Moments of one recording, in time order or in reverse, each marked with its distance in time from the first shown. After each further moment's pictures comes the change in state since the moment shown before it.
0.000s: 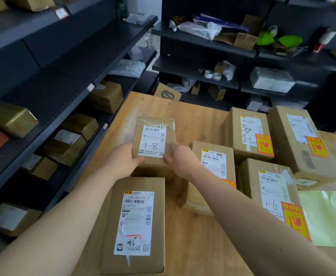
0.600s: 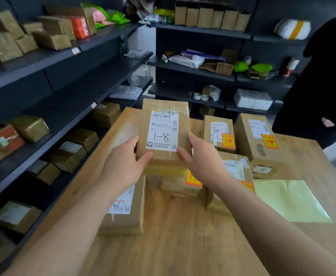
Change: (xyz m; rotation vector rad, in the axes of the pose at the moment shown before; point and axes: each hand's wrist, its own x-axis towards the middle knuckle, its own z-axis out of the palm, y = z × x) left_hand -0.184 0.117 -0.016 -0.159 0.283 0.223; right_hand -0.193 0.030 -0.089 0.103 0.435 -0.168
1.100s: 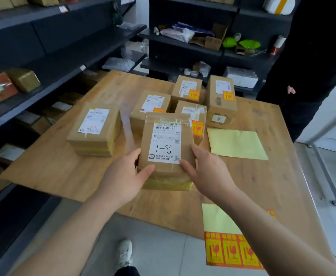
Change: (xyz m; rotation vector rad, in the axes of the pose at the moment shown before) left_hand -0.244 0.083 0.117 -0.134 -0.117 -0.051; right_hand -0.261 0.103 -0.069 -0.085 -0.069 -0.034
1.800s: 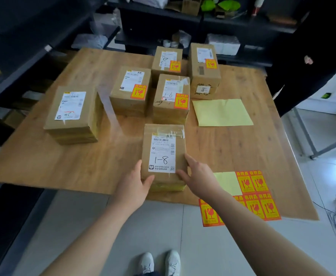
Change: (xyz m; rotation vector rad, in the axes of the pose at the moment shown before) left_hand -0.026 -0.057 0.087 0.229 -0.158 -0.179; right_hand -0.058 0.055 0.079 0.118 -0.188 0.267
